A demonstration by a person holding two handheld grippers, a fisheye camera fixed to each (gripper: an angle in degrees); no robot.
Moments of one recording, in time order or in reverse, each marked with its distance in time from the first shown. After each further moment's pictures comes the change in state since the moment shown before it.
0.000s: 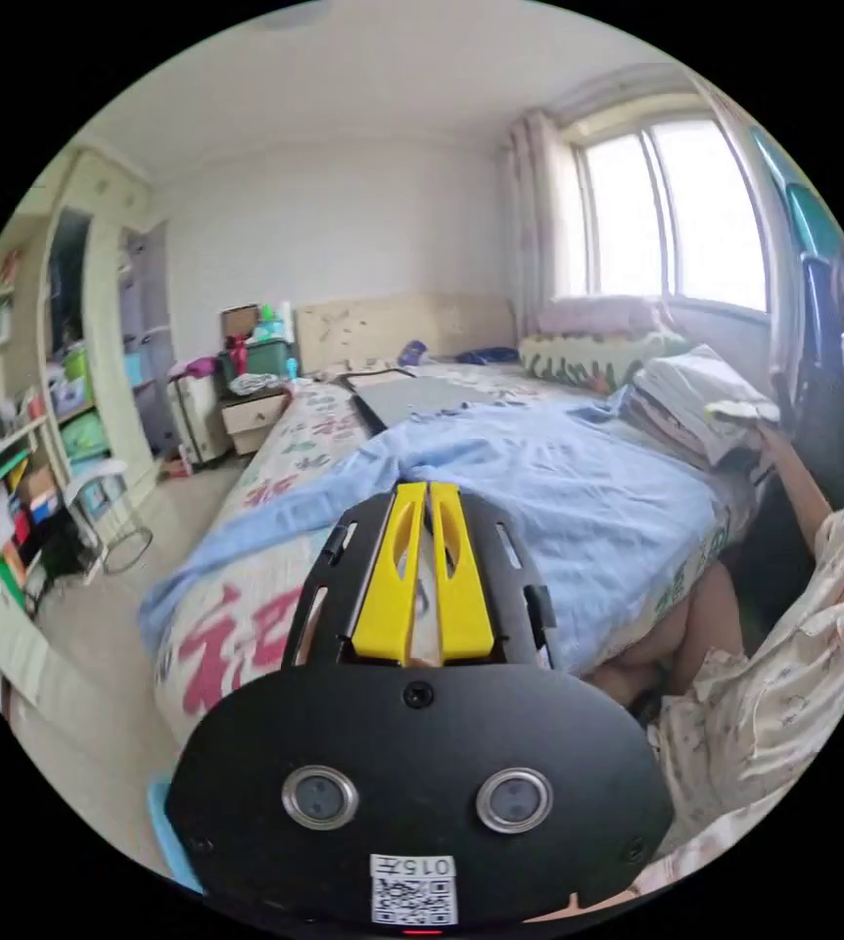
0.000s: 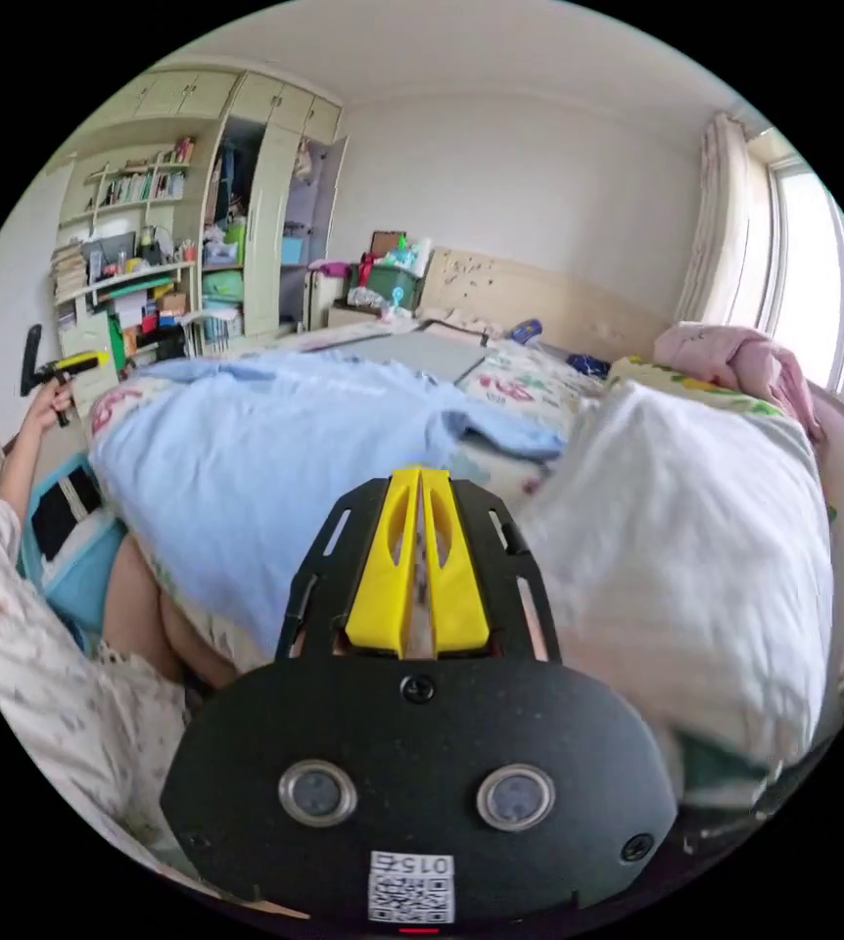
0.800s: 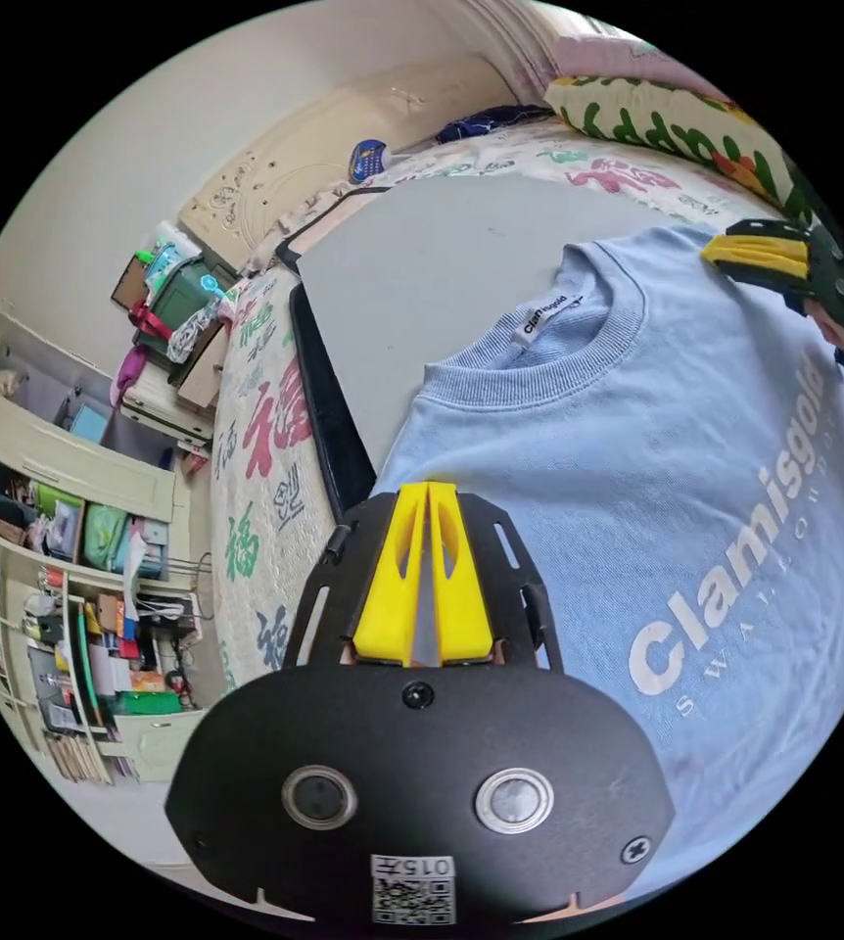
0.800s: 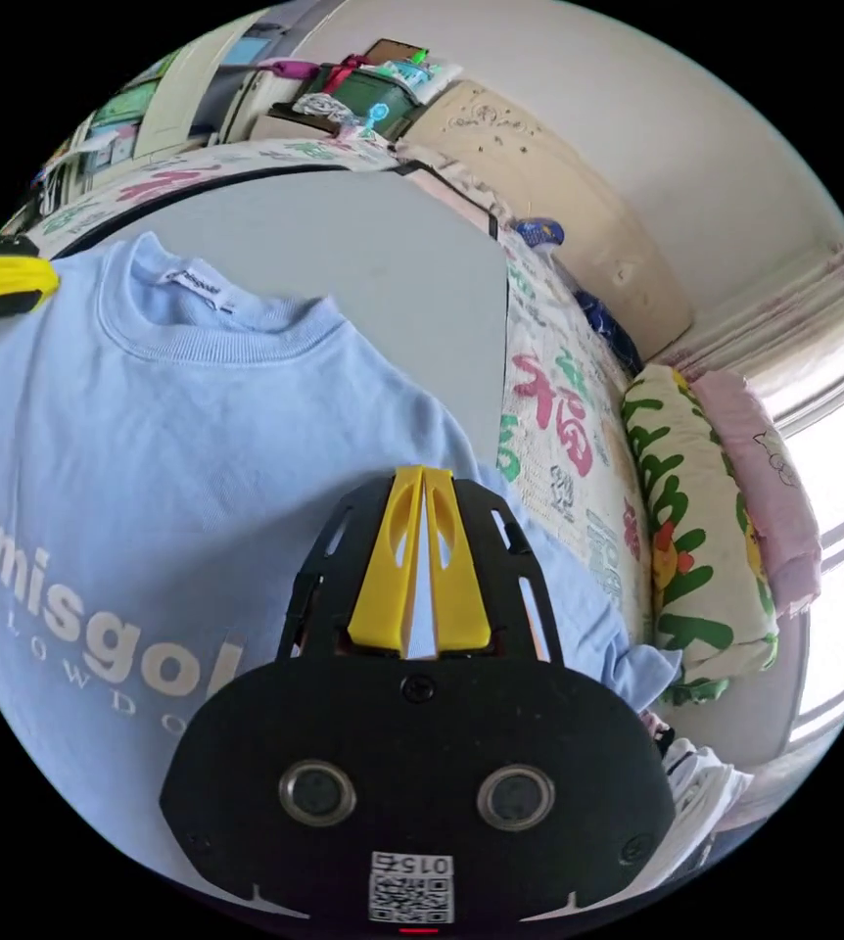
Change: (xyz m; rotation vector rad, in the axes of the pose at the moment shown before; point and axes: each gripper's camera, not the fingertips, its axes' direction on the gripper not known) left arm 0.047 -0.300 0.491 -0.665 -0.246 0.330; right arm -0.103 -0.317 0.554 -0.561 0.473 -0.178
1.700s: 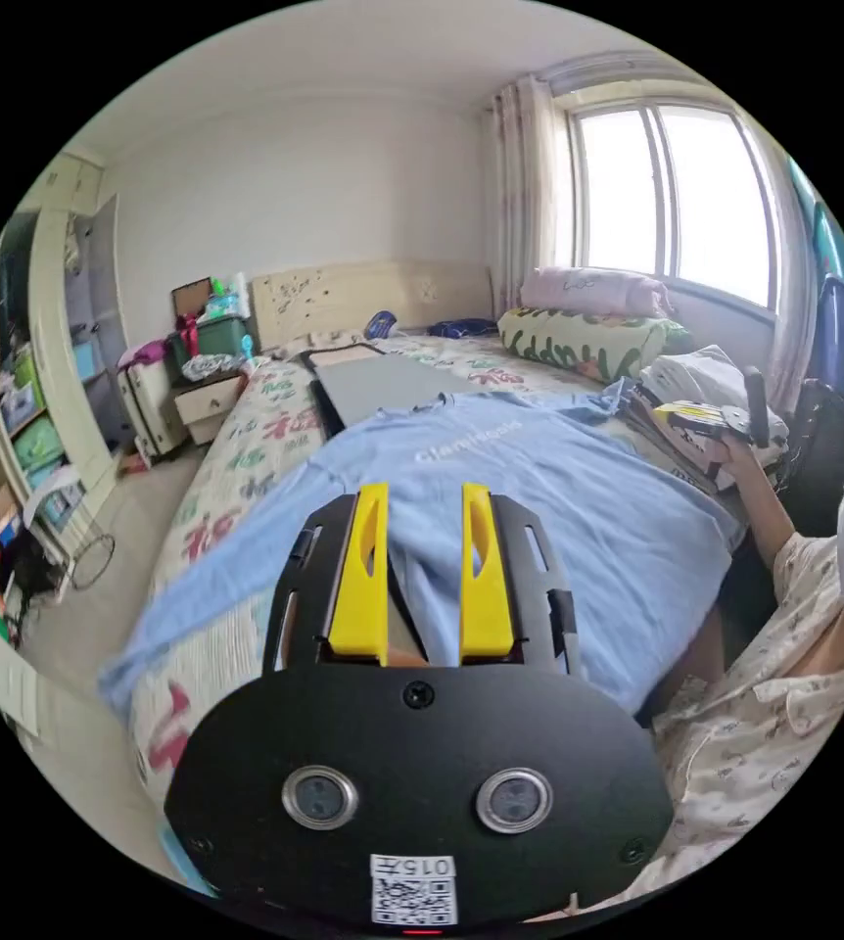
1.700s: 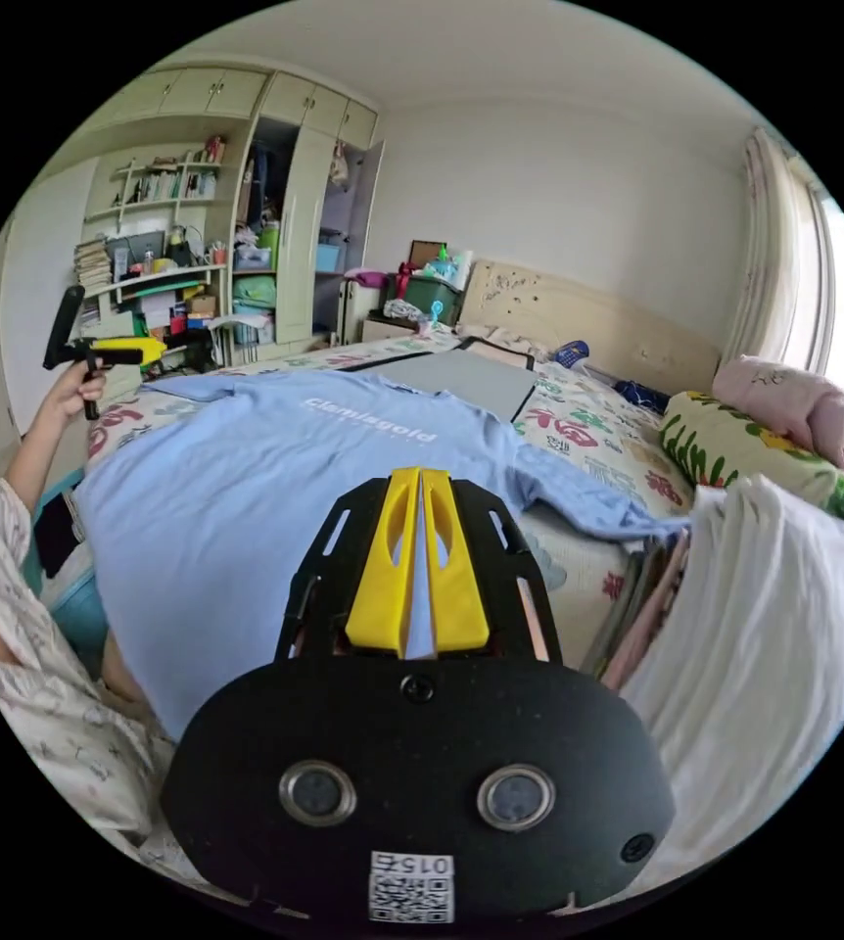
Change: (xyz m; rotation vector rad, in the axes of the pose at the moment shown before) left arm -0.022 0.469 -0.169 0.553 0.345 -0.378; right arm 0.185 0.539 -0.197 0.601 -0.493 0.136
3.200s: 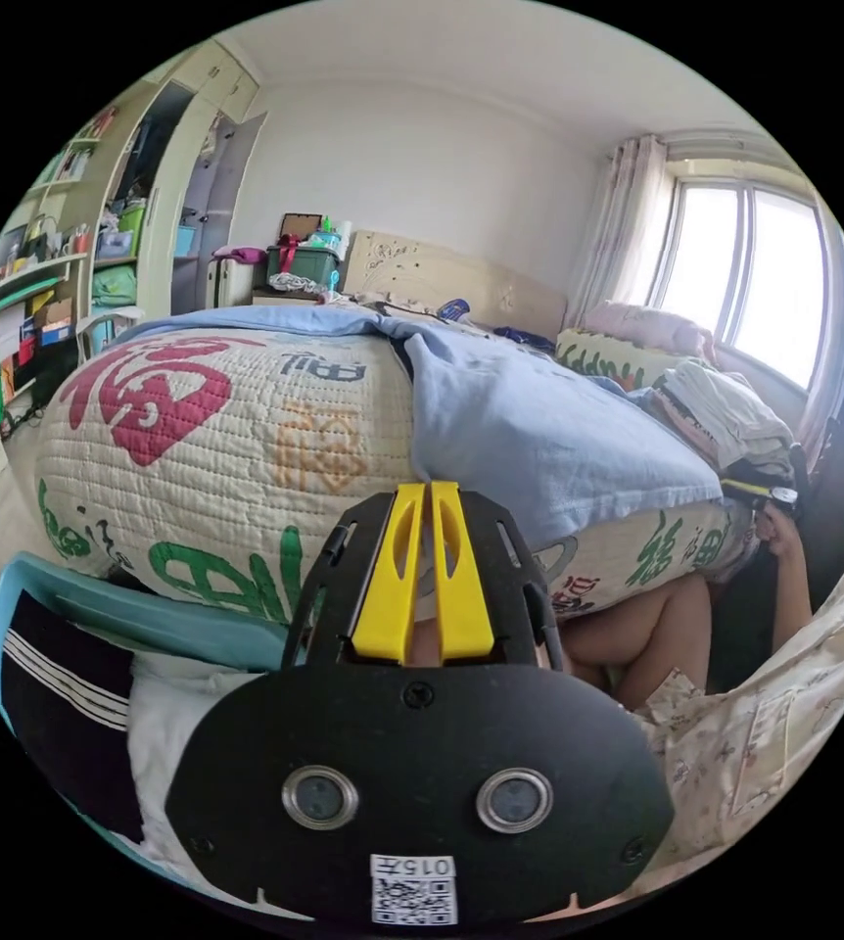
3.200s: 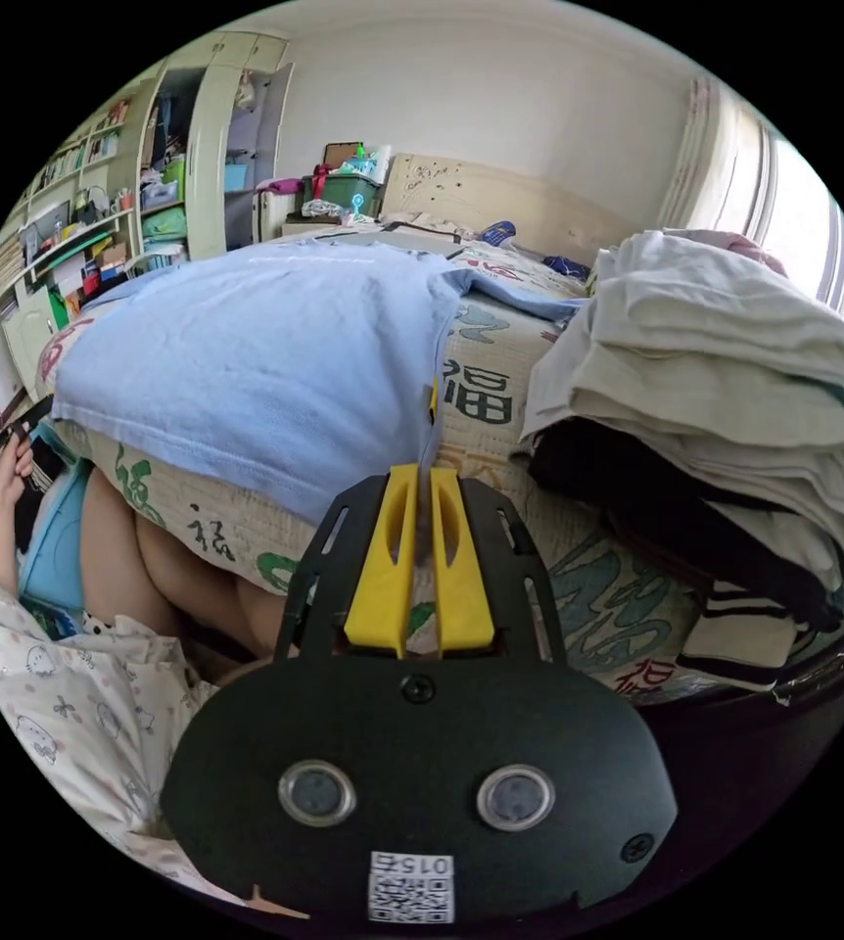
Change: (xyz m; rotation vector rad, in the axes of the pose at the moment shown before) left arm -0.007 0.338 0.037 0.082 -0.047 -0.301; right arm 0.035 0.277 -0.024 -0.332 0.237 0.136
